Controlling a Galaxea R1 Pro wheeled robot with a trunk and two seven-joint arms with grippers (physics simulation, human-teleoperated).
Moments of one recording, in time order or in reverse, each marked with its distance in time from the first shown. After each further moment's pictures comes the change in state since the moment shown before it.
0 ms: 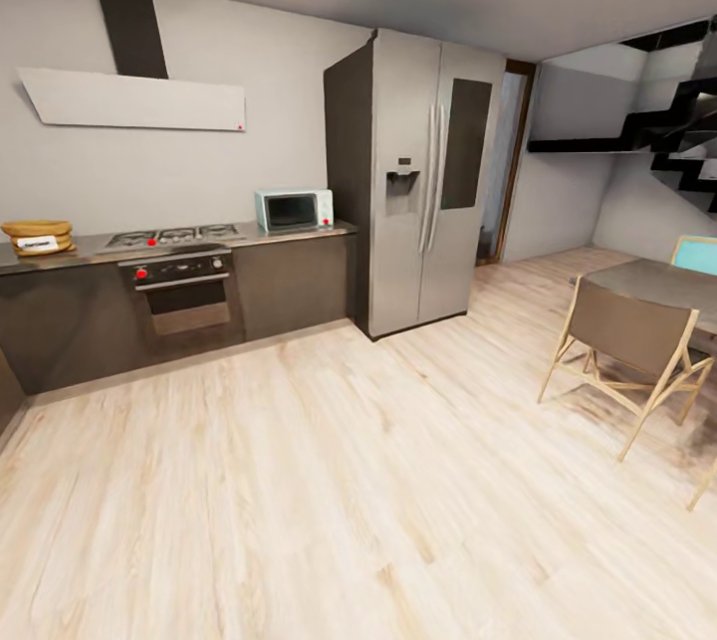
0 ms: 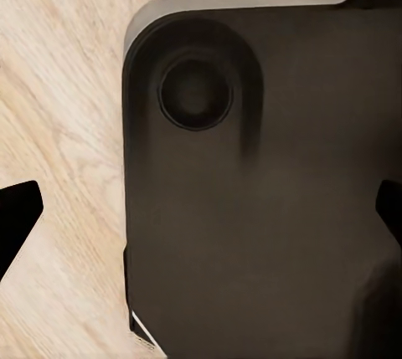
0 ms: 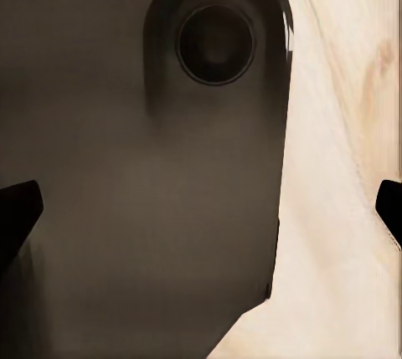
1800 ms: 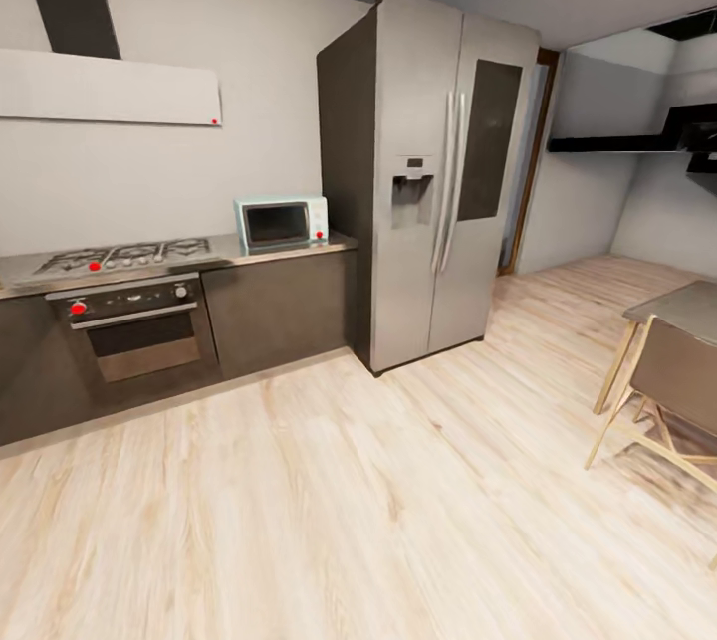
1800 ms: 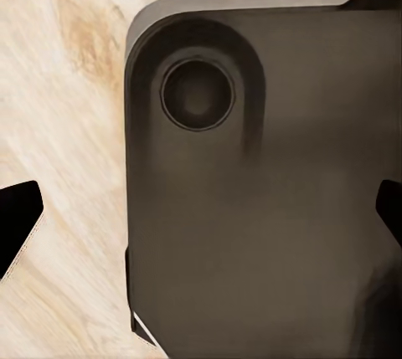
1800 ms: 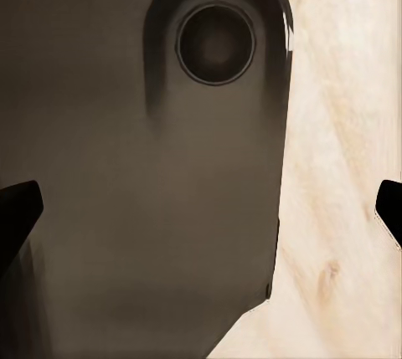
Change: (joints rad) left arm 0.000 0.002 0.000 0.000 0.000 -0.001 -0.001; right arm 0.000 0.000 0.000 0.000 0.000 0.000 0.000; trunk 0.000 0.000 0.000
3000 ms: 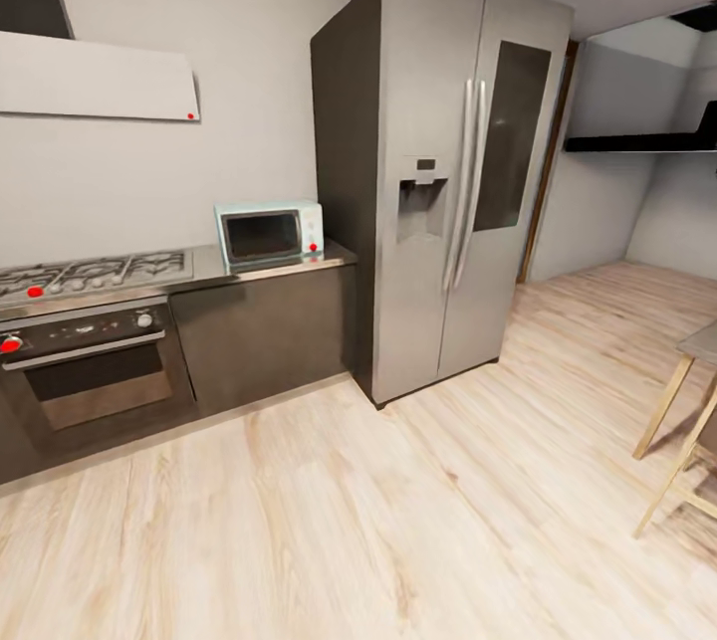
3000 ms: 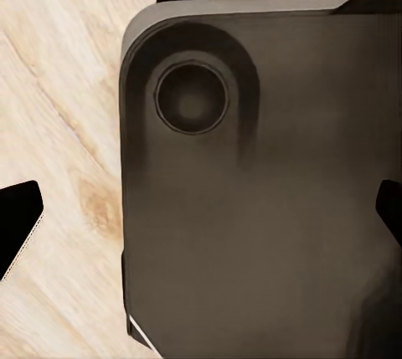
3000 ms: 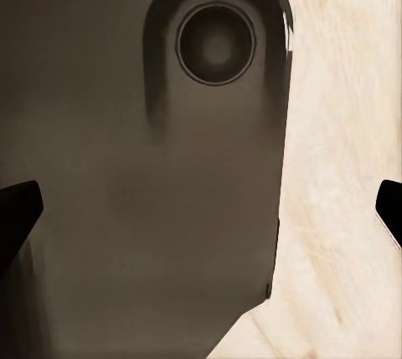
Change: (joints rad) left arm 0.000 -0.004 0.000 0.000 -0.001 -0.007 0.000; right arm 0.000 0.000 0.000 0.000 0.000 0.000 0.000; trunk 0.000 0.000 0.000
